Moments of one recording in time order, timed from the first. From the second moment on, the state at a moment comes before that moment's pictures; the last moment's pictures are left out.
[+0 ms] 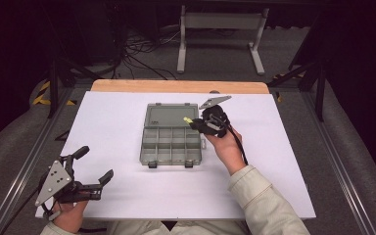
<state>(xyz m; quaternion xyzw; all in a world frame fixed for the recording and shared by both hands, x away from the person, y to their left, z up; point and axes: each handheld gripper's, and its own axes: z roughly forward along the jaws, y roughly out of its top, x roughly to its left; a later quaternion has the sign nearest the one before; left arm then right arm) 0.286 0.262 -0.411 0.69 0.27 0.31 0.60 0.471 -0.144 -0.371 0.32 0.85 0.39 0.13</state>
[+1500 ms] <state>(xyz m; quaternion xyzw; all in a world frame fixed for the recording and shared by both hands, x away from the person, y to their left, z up) 0.285 0.262 -0.411 0.69 0.27 0.32 0.60 0.484 -0.138 -0.402 0.37 0.87 0.33 0.07</state>
